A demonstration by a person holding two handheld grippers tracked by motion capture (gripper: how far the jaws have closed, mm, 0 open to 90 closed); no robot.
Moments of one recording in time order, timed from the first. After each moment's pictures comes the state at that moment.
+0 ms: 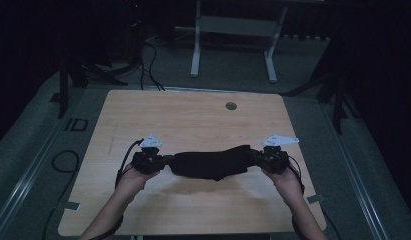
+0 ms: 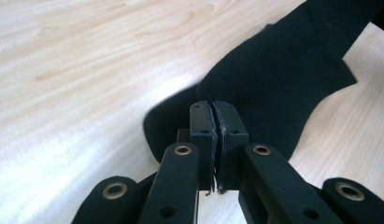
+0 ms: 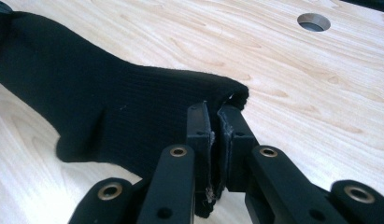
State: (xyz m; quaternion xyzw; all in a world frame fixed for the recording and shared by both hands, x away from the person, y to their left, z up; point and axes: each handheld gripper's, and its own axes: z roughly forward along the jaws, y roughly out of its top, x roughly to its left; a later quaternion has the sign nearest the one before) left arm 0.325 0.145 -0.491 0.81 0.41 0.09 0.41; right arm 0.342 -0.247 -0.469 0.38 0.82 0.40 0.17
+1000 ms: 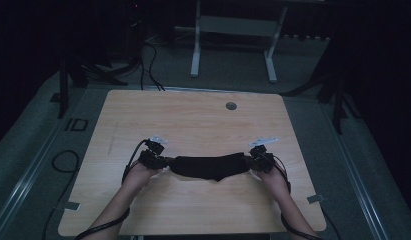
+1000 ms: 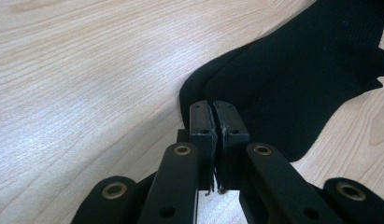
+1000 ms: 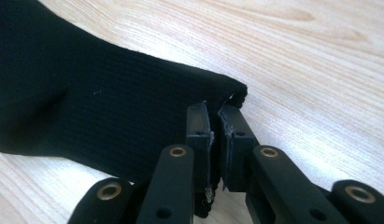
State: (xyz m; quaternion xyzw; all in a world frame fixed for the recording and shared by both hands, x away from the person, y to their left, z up) left arm 0.363 0.141 -0.541 0.82 0.45 0.04 0.34; right arm 0.382 -0.236 -0.541 0.43 0.84 0.31 0.13
